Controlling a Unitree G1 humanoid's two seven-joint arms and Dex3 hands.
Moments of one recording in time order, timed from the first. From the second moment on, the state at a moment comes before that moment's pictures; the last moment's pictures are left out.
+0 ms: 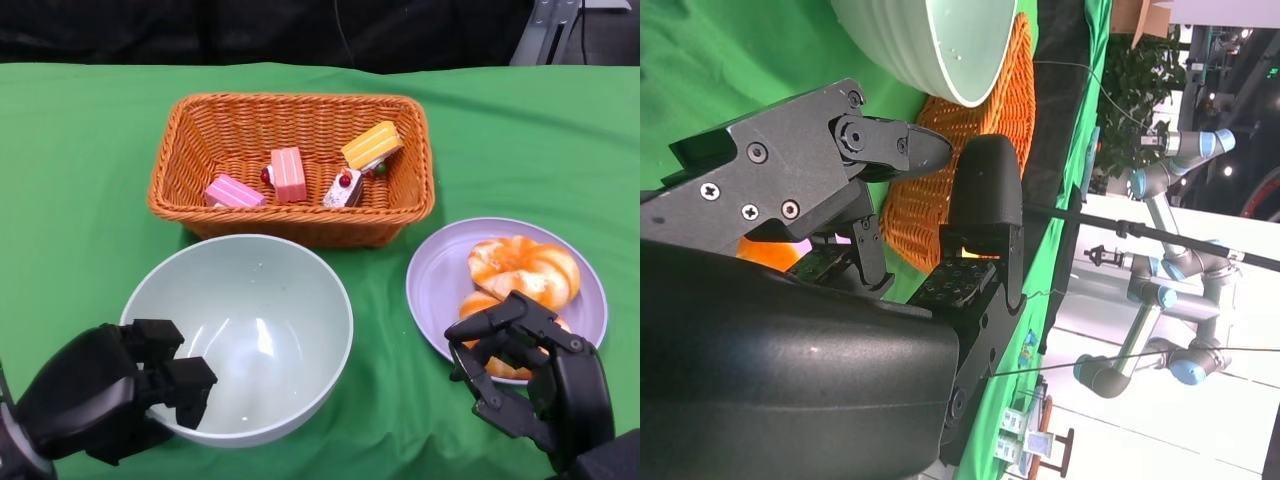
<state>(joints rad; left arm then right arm) -0.54 0.59 -0.75 1.02 1.20 -1.05 1.21 0.05 0.09 0.05 0.33 -0.07 -0.68 -0.03</state>
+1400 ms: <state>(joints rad) -0.52 0.61 -0.71 0.91 0.94 -1.02 0.67 0.04 0.10 0.05 0.35 -0.07 -0.68 -0.03</state>
